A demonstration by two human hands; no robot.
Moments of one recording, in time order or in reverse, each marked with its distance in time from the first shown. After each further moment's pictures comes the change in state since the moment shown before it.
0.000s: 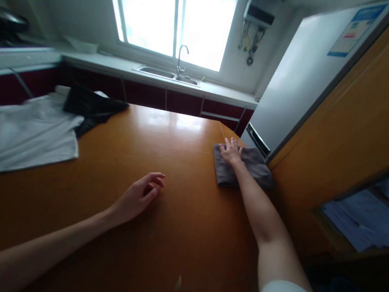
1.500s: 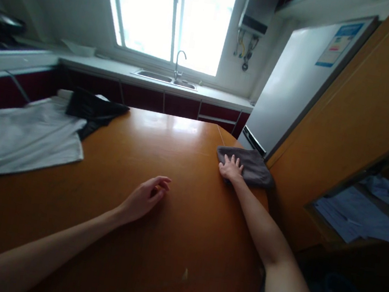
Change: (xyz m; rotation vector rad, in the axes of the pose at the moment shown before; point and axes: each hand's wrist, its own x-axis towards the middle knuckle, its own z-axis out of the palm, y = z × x) left_hand -0.001 -0.002 0.001 0.057 -0.042 0.089; right_hand -0.078 -0.018 -0.007 -0.082 -0.191 0.210
